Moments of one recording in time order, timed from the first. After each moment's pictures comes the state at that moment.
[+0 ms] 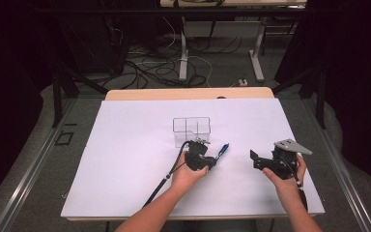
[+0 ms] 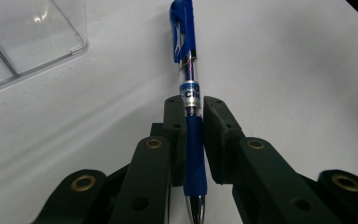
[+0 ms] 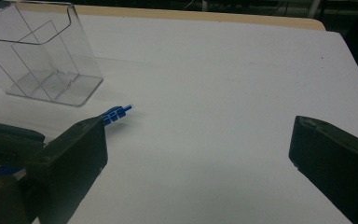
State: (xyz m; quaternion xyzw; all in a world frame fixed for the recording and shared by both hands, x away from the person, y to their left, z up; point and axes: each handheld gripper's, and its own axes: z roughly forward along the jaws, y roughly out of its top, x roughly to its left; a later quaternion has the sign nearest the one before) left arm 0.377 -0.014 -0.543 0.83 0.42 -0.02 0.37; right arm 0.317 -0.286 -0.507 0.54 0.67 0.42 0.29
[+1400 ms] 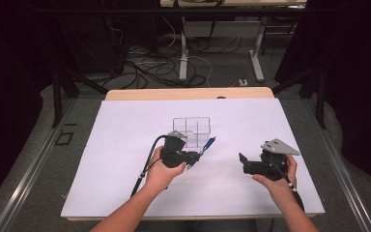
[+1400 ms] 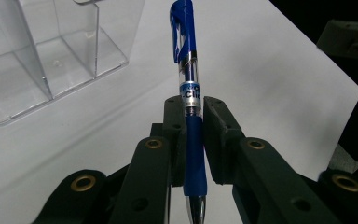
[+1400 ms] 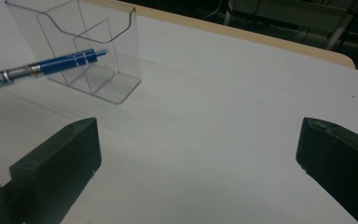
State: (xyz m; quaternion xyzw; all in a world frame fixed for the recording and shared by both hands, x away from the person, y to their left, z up) left arm 0.359 0.053 -0.488 0.81 0.41 -0.02 0.42; right arm 0.310 -0.253 -0.494 0.46 0.72 0.42 0.31
